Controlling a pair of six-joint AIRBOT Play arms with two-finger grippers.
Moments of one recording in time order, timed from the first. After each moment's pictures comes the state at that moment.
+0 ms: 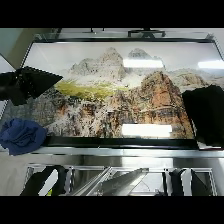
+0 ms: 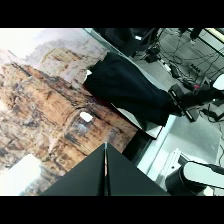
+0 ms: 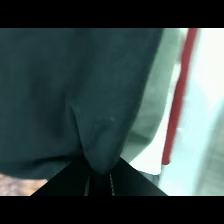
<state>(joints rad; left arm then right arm) 0.22 -0.87 1.33 0.30 -1.52 -0.94 -0.93 -0.71 0.58 -1.39 1.06 2.12</state>
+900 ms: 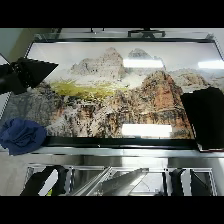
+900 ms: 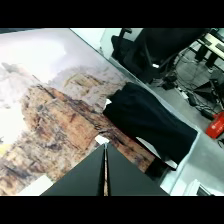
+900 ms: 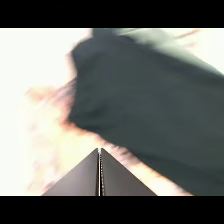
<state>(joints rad) 0.22 -0.87 1.33 0.31 -1.38 -0.95 -0.81 -0.70 1.01 -1.08 1.16 1.78</state>
